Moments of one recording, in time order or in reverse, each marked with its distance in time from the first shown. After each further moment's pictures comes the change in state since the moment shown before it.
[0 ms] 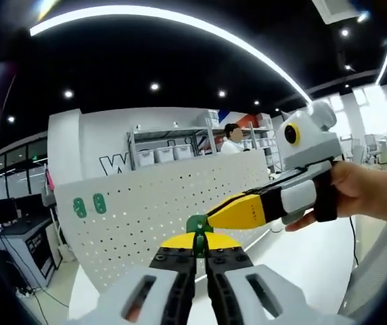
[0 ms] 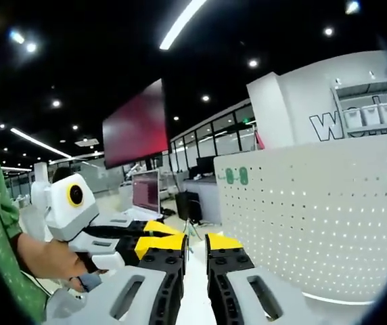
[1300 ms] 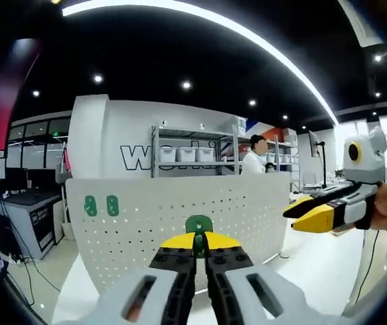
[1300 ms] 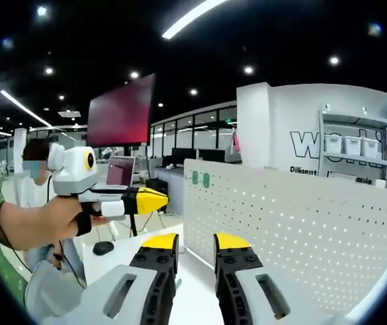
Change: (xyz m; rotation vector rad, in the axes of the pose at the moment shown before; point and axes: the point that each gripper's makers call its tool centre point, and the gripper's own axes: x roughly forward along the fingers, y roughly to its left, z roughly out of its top) left arm 0.026 0.030 0.037 -0.142 -0.020 0.155; right arm -0.076 -0.038 0.032 -0.178 0.076 -0.166
